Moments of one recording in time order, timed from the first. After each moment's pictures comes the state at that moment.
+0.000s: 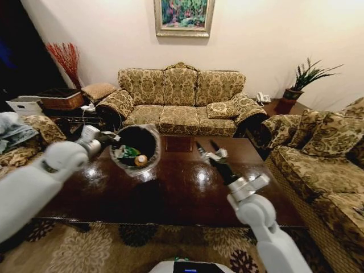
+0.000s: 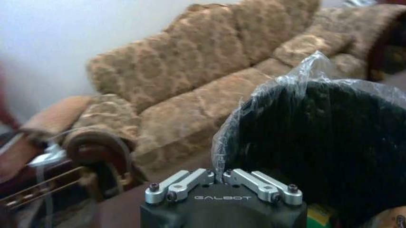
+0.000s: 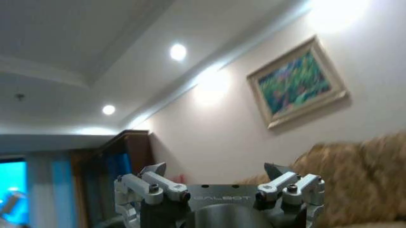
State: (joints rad) left arm 0.92 -0.22 -0.54 -1.93 -1.11 0.68 -0.08; right arm -1.25 1.17 0.44 2.22 0.78 -0.02 -0.18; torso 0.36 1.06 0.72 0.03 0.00
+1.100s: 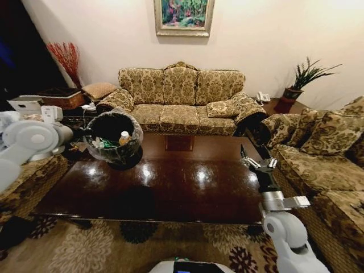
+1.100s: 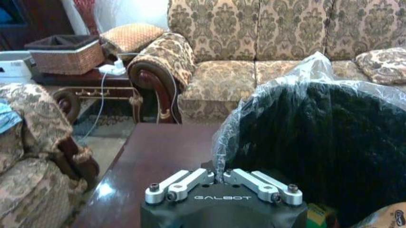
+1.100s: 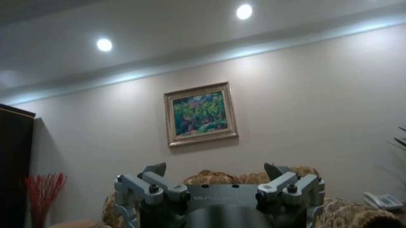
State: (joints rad) left arm 0.95 -0.24 -0.62 -1.96 -1.68 0.74 -0.67; right arm -1.47 1.26 0.69 2.20 0.54 0.15 -0.07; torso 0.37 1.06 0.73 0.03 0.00
